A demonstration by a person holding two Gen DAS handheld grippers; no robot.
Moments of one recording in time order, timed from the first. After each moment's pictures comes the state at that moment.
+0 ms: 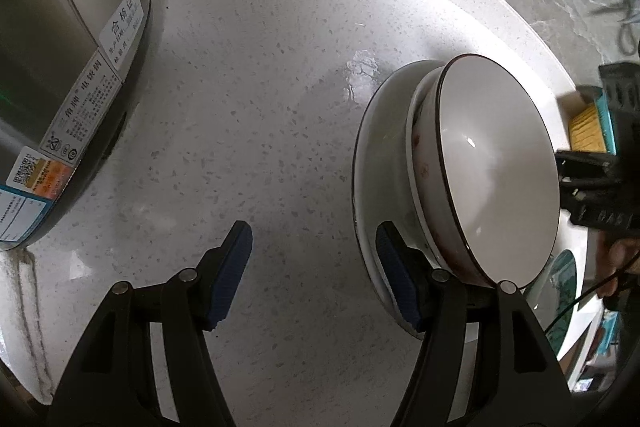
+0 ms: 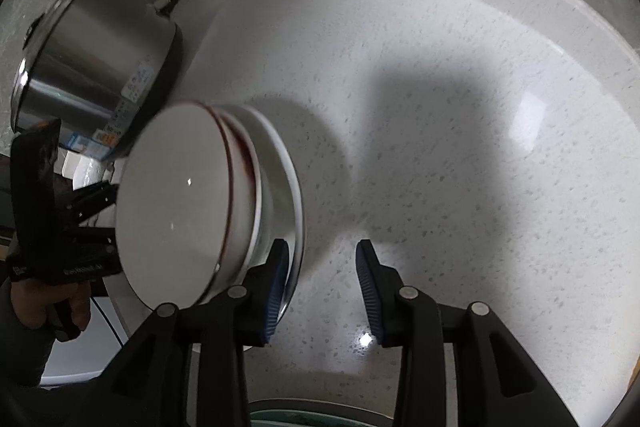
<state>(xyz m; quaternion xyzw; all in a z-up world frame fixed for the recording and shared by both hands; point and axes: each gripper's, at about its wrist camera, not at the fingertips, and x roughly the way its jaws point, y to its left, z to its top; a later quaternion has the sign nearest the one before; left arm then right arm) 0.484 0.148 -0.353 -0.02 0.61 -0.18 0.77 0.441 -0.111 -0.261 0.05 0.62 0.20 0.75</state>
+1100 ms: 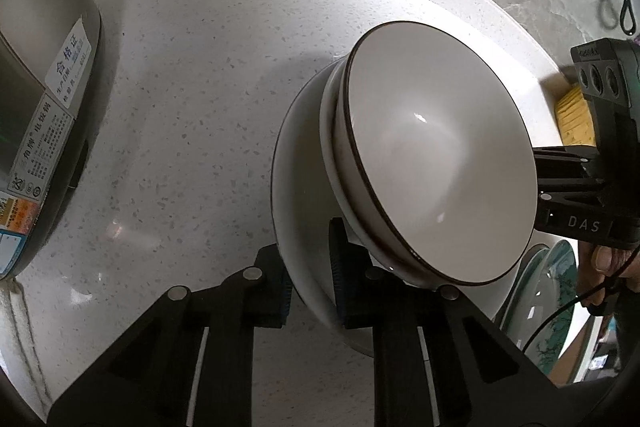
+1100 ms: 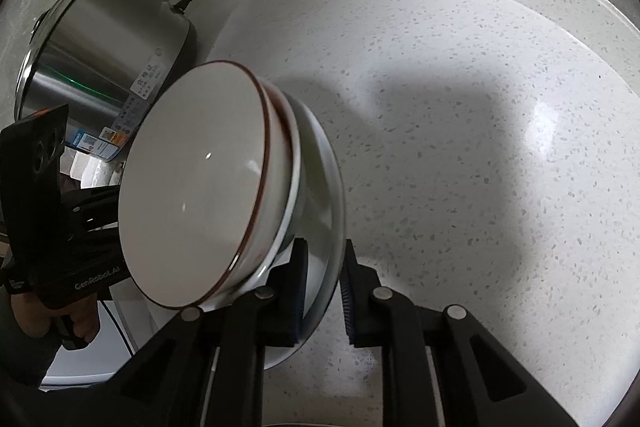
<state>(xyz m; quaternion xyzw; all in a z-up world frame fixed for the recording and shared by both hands) 0.483 0.121 -0.360 0.01 0.59 -0.22 0.78 0.438 -0.097 -0.269 0.07 0.60 0.22 0.77</state>
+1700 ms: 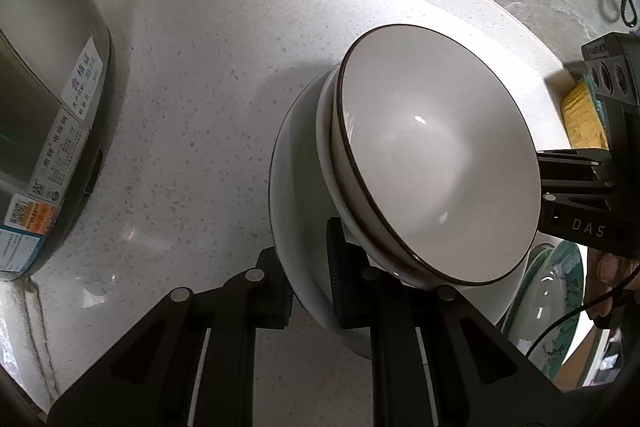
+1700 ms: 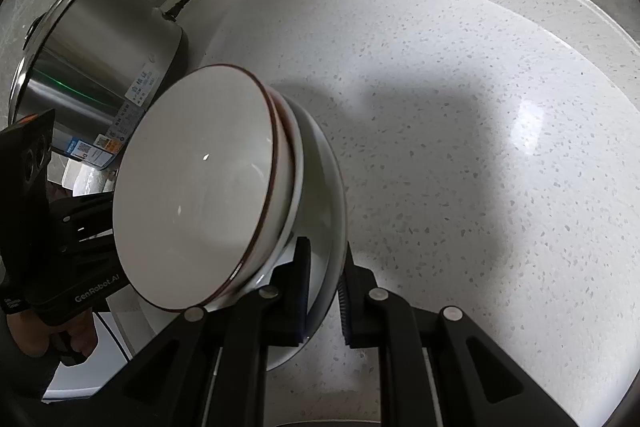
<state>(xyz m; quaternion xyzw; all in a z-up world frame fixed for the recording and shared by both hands) 0.476 0.122 -0.342 0.02 0.58 -0.21 0.79 0.433 -0.096 -0.260 0.07 0.59 0.19 0.78</state>
